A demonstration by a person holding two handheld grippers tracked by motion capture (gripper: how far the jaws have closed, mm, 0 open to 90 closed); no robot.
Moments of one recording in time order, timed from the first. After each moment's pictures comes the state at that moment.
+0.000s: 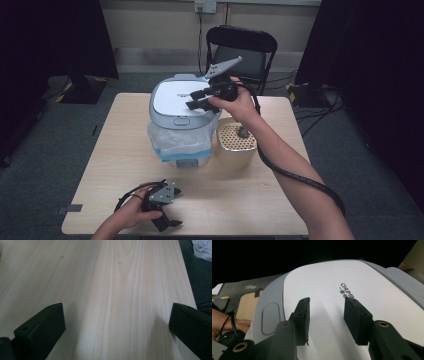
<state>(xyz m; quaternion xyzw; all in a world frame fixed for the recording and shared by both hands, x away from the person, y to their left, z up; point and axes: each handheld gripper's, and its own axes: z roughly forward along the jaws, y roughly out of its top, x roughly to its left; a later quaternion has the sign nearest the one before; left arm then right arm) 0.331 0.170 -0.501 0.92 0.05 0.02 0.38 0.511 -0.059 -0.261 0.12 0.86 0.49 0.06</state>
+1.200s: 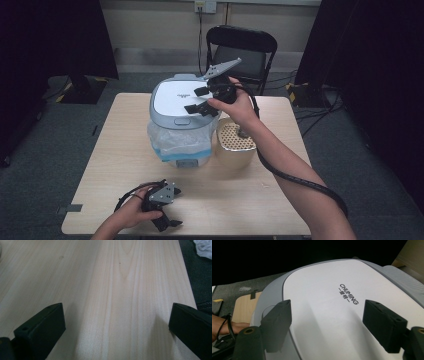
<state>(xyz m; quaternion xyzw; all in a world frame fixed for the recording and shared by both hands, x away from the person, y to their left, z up) 0.330 0.169 -0.502 0.92 0.06 0.02 0.39 0.504 -0.057 -0.259 0.14 0.86 0.49 0.07</state>
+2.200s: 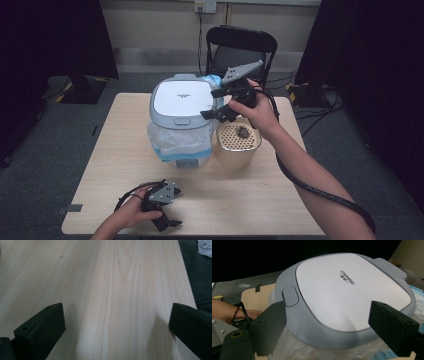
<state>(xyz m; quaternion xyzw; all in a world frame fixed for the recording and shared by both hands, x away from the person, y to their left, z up) 0.330 0.169 -0.502 0.92 0.06 0.02 0.39 0.476 -0.098 -0.245 0.14 0.86 0.48 0.09</state>
